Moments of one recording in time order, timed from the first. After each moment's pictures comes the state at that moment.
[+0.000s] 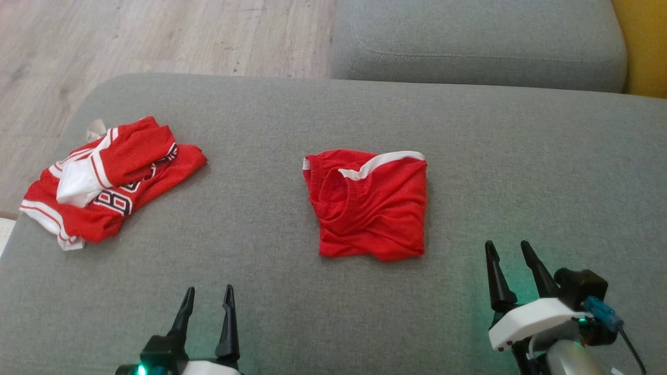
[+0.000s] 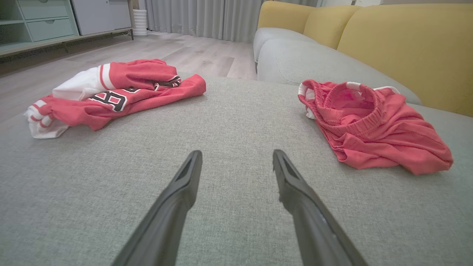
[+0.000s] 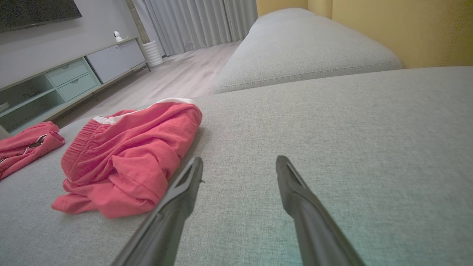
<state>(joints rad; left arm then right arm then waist) 0.03 0.04 -0.19 0.41 -0.22 0.02 -0.26 -0.11 -0.05 0.08 0.57 0.24 0.13 -0.25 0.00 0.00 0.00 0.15</state>
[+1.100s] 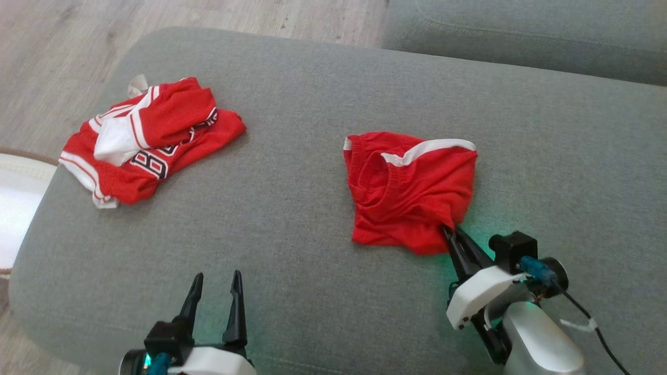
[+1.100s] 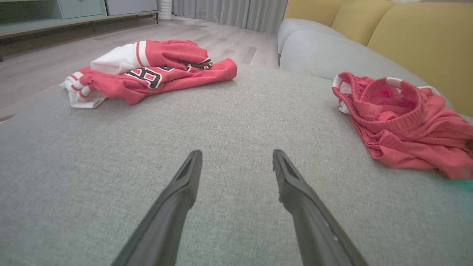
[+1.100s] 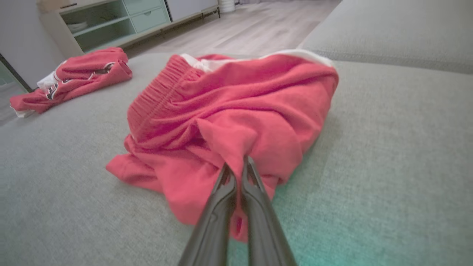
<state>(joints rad) -0.01 0.05 -0.23 0.42 -0.27 0.02 -0.26 -0.32 -0.05 0.30 0.77 0.17 0.13 -0.25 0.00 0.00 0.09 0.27</state>
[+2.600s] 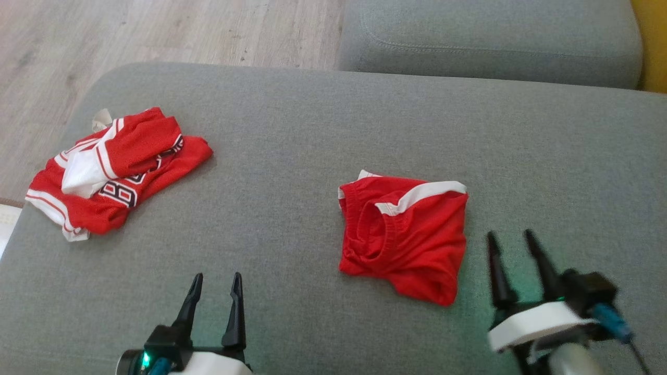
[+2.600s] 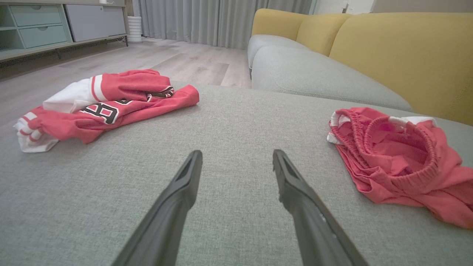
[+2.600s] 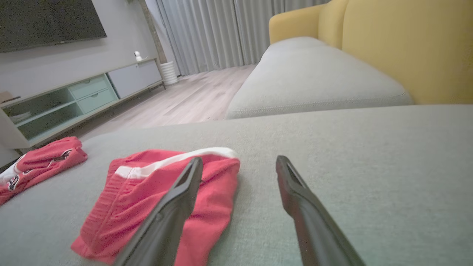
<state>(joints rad) 0.01 0.05 -0.21 0.38 -0.21 0.00 -0.26 -0.03 -0.05 0.07 0.35 0.21 0.13 -0.25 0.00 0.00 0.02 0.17</state>
